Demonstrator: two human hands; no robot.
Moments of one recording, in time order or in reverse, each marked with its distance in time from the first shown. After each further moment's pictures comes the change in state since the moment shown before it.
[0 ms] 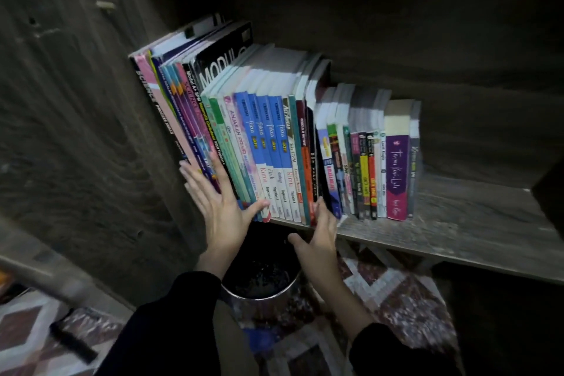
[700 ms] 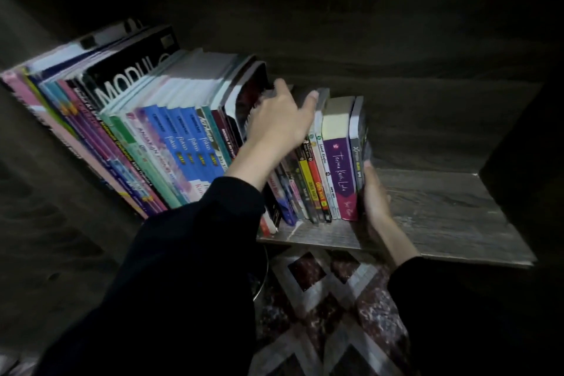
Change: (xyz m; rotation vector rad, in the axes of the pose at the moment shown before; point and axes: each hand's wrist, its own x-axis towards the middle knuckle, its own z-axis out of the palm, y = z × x) left_hand 0.081 0.224 0.004 0.008 -0.440 0.124; right_hand 0.106 0.035 -0.160 0.122 0.285 0.342
